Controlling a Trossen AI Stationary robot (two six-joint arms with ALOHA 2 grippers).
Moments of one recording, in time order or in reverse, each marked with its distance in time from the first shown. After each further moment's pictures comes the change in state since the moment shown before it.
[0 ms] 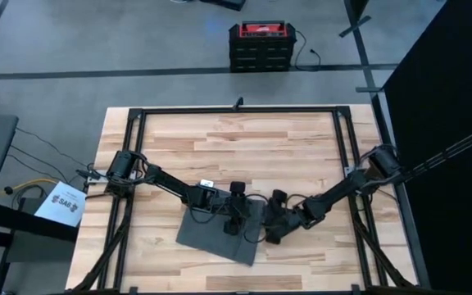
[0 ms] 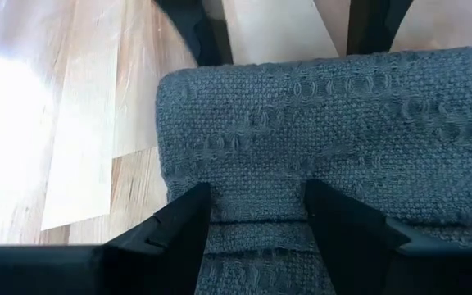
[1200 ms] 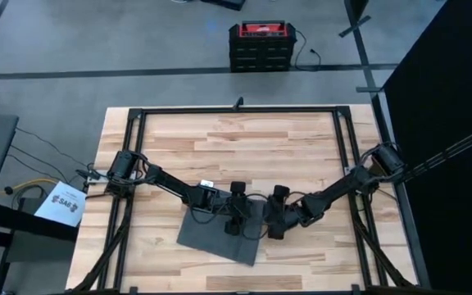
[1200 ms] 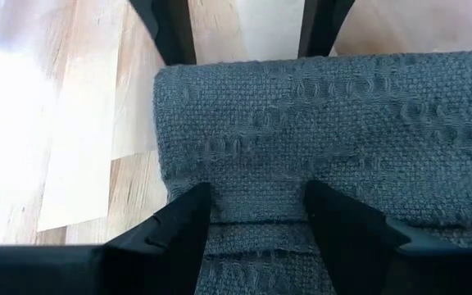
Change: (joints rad) left arm -0.006 0.000 0.014 0.004 0.000 -0.020; right arm -0.026 -0.049 0.045 -0.216 0.003 -0.035
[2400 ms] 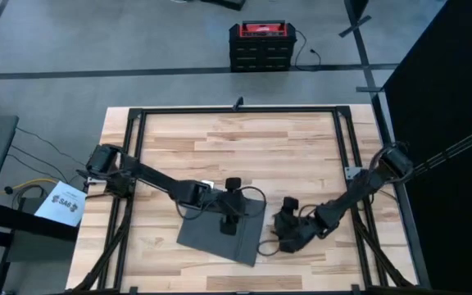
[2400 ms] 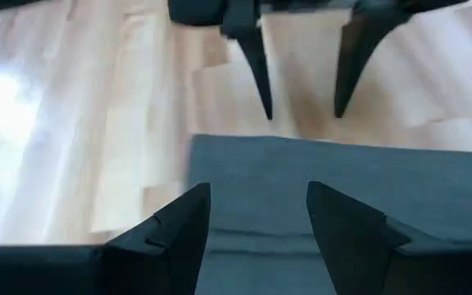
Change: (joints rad) left arm -0.057 -0.234 0.002 -0.164 -0.002 -0.106; right arm 0.211 -0.043 -0.045 0.069 0.047 0.178
